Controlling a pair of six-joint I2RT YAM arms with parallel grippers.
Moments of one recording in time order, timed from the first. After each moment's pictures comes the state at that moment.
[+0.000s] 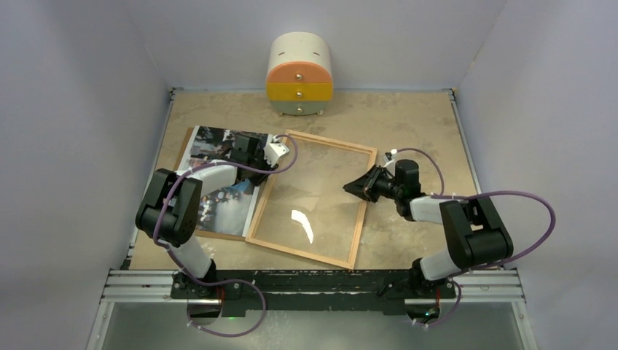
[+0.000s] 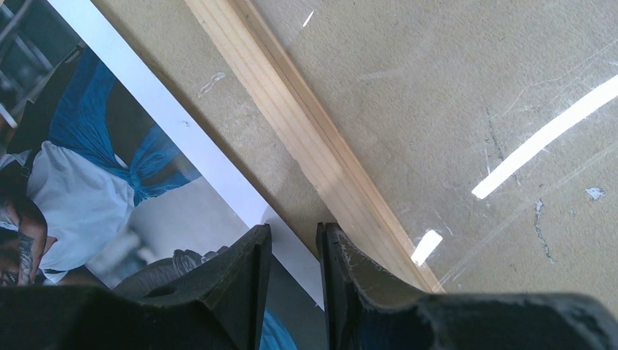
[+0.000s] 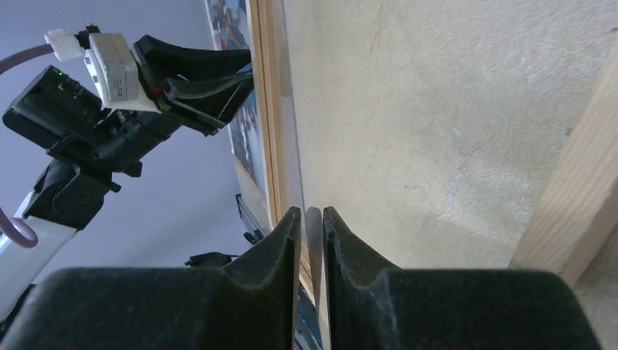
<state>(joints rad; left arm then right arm) -0.33 1.70 0.90 -0.12 0.18 0.52 0.20 1.50 0.43 0.52 -0.69 1.07</state>
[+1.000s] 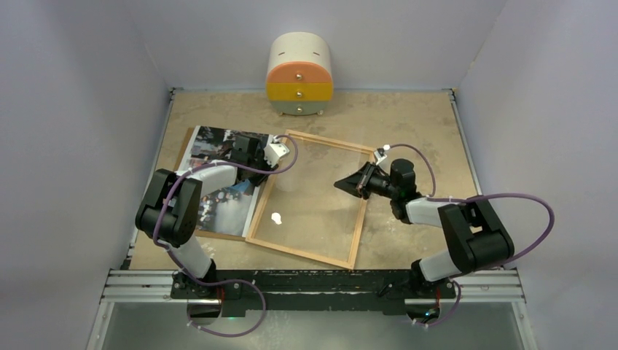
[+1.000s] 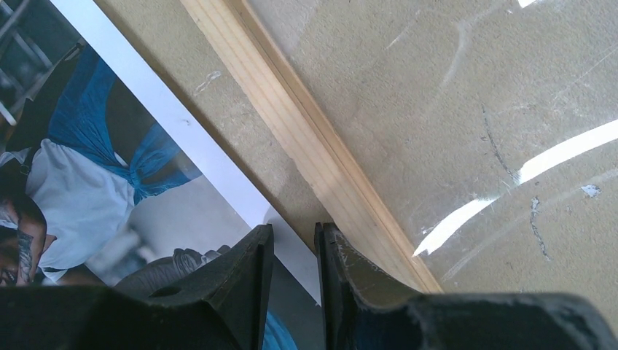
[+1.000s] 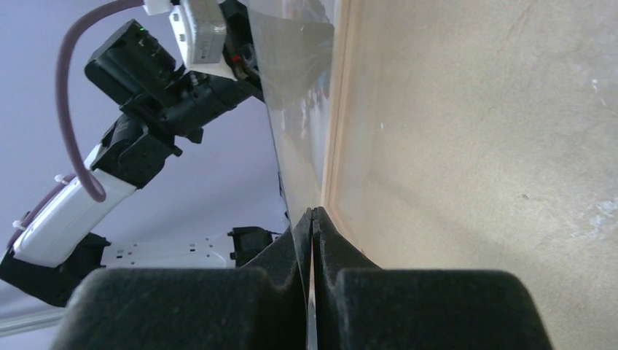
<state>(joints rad) -0.33 1.70 0.90 -0.12 0.18 0.52 0.30 1.47 0.43 0.72 -0.73 1.22</state>
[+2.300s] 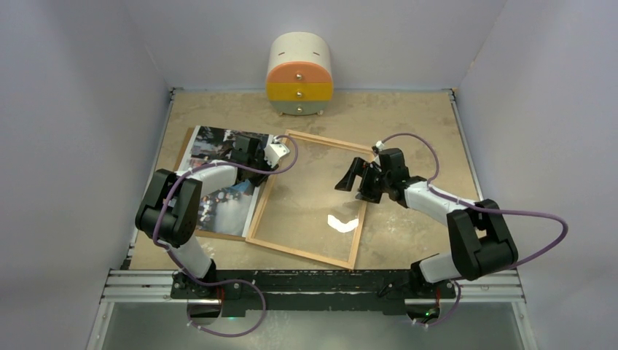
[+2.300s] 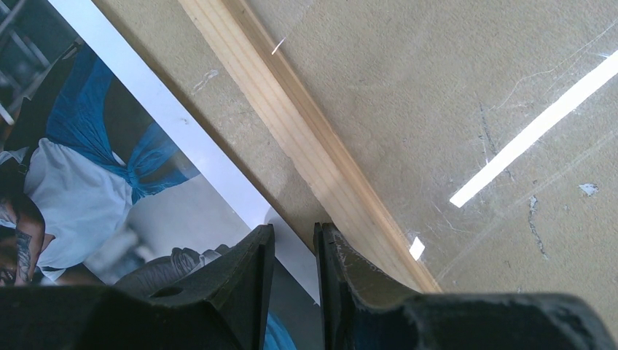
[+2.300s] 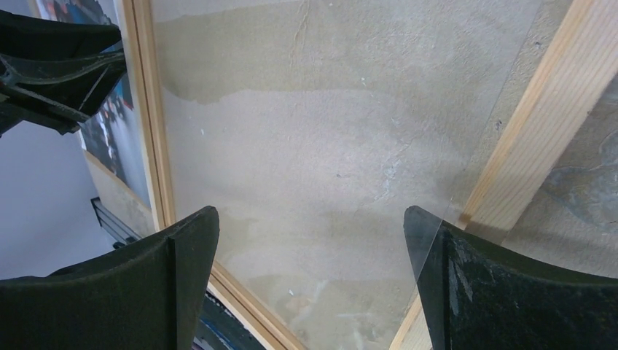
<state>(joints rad) -0.33 1.70 0.90 -0.13 0.18 0.52 0.34 1.43 0.67 -0.05 -0.40 0.72</state>
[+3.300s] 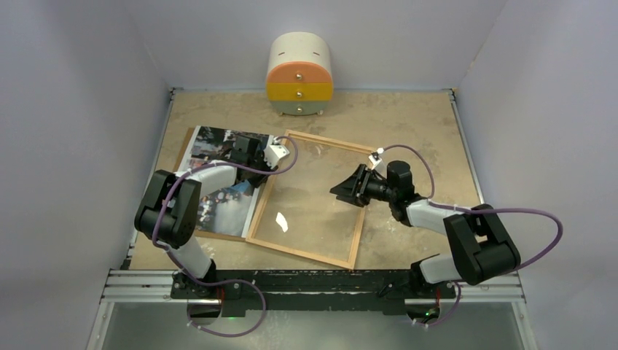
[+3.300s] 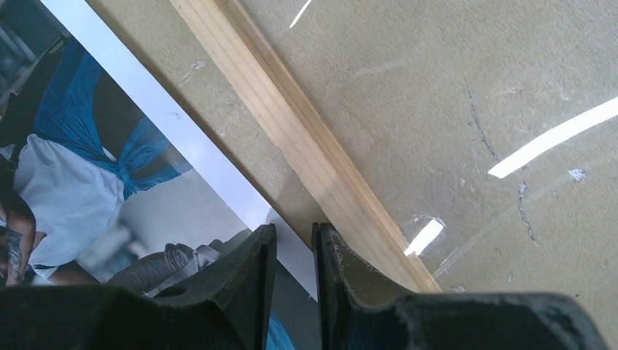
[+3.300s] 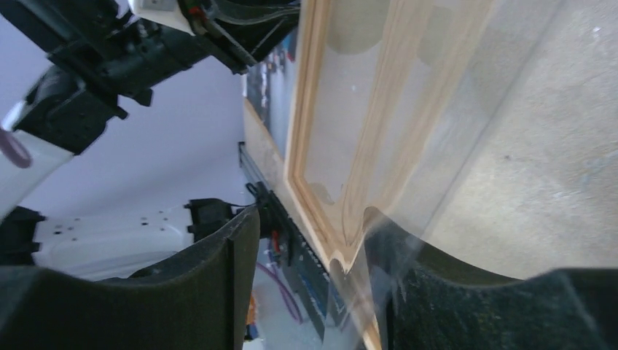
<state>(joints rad) -0.33 1.69 0.90 -0.15 0.19 0.53 0.34 1.40 0.44 0.49 -0.72 1.03</state>
